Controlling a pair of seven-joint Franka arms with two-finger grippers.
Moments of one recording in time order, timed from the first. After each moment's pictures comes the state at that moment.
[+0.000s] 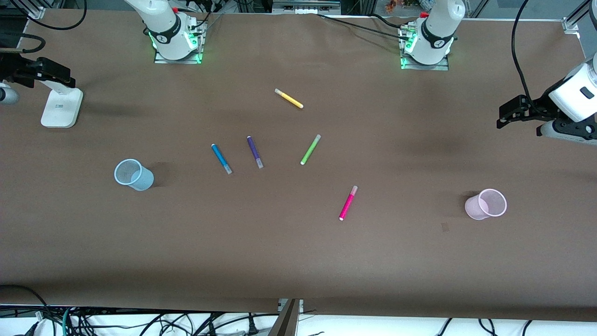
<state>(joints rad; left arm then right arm) -0.05 0.03 0.05 -1.64 -0.04 1.64 0.16 0.02 0.00 -0.06 -1.54 -0.01 1.32 -0.05</state>
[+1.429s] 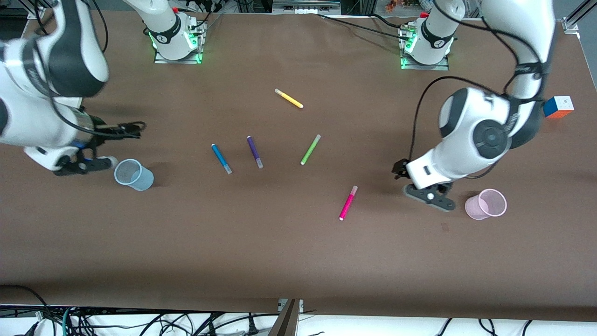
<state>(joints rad) -0.25 0.45 -0.05 -1.65 -0.07 2.06 0.11 0.16 0.31 -0.03 -1.54 -0.01 1.55 -0.05</state>
